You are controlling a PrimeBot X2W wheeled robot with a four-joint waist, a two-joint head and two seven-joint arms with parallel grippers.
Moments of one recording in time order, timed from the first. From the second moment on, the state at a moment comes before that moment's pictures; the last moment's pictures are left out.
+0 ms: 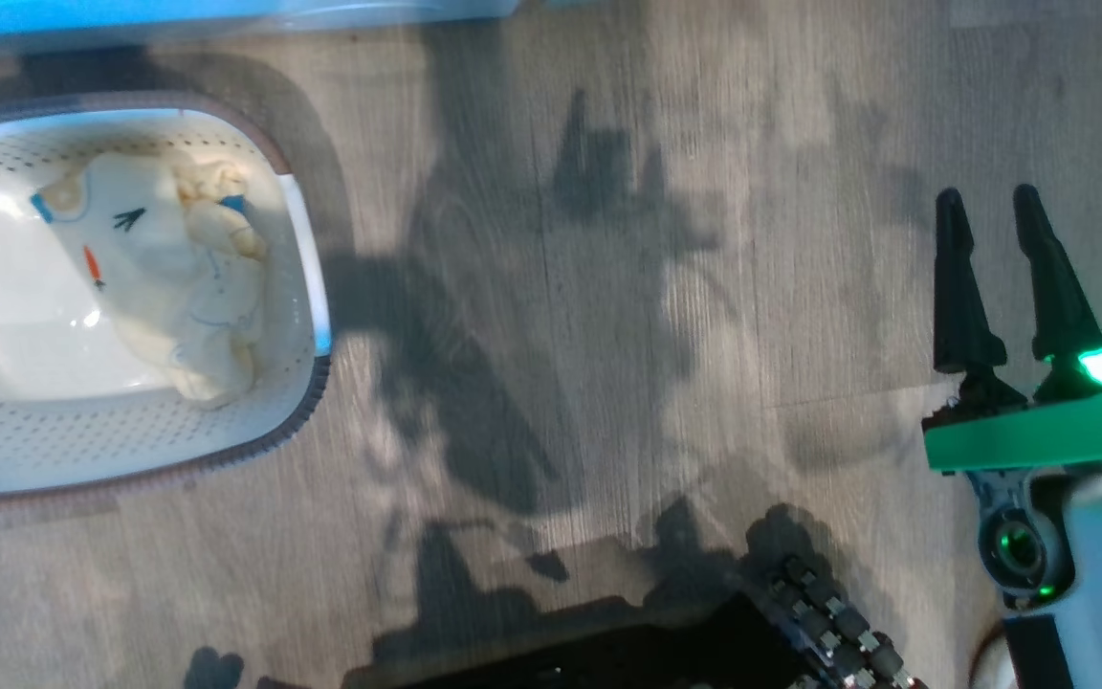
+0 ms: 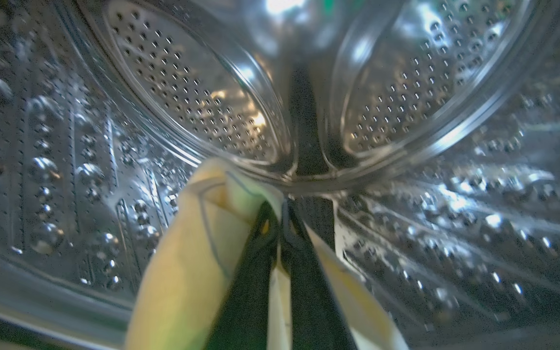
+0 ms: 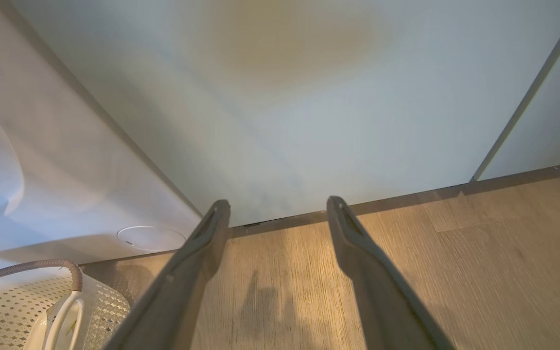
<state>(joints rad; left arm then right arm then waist) -1.43 0.66 -0.46 0.44 -0.41 0.20 0.27 -0.33 -0.05 0.15 0.07 0.42 0.13 -0.25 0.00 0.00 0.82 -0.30</state>
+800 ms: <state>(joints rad) -1.63 0.60 -0.46 0.74 -0.39 0.16 0.03 -0.36 -0.05 0.18 0.08 0.42 0.13 -0.25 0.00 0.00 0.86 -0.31</state>
